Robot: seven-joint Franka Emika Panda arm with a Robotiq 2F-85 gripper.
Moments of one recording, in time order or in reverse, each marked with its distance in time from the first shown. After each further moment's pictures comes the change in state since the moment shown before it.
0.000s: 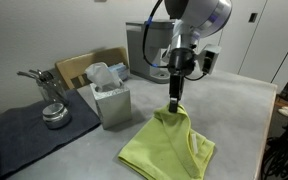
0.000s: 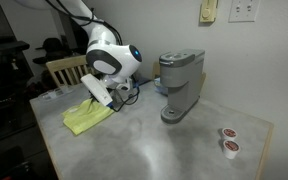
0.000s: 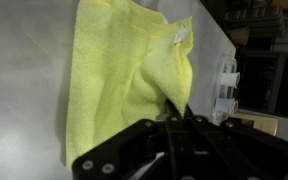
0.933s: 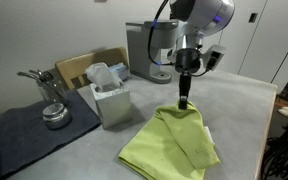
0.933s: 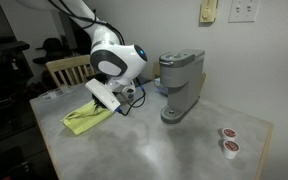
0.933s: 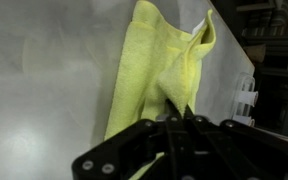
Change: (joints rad) arm 0.000 0.000 -0.059 0.000 -0.102 -0.006 -0.062
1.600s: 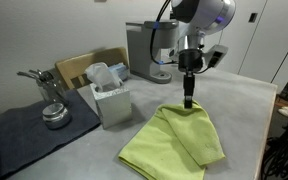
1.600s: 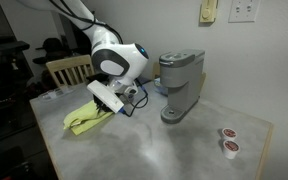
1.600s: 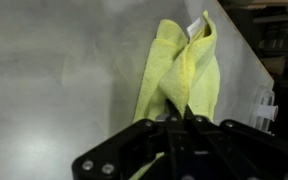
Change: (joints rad) arm 0.000 0.000 -0.015 0.000 -0.098 0.018 0.027
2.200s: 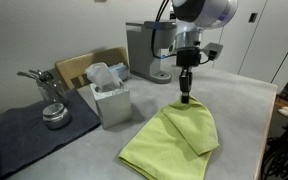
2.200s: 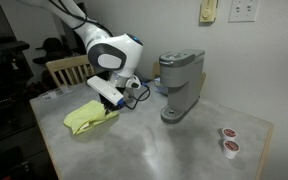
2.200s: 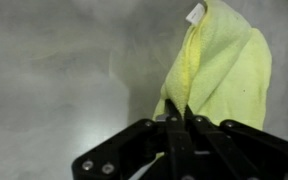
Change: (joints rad) arm 0.031 -0.040 -0.001 -0.027 -0.151 0.166 0.253
